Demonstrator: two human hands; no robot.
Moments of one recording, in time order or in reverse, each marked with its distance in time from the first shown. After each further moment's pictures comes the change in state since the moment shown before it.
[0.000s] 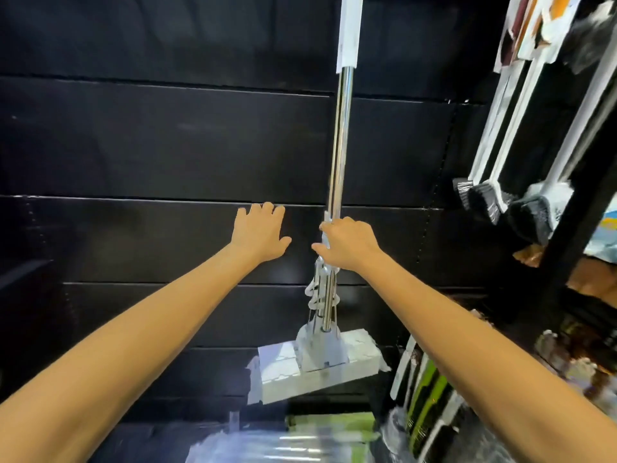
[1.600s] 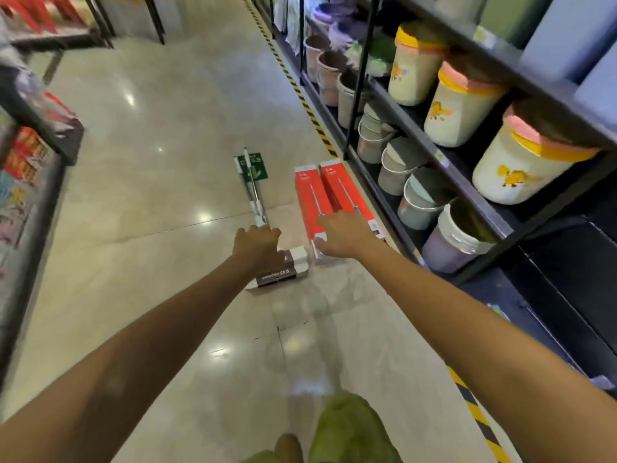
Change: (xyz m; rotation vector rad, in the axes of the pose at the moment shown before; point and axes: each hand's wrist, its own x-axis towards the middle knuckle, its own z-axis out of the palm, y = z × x) left_hand -0.987 -0.481 -0.039 -0.040 -0.795 -1.284; right_hand -0.355 -1.003 -0.095 0.384 -0.426 -1.347
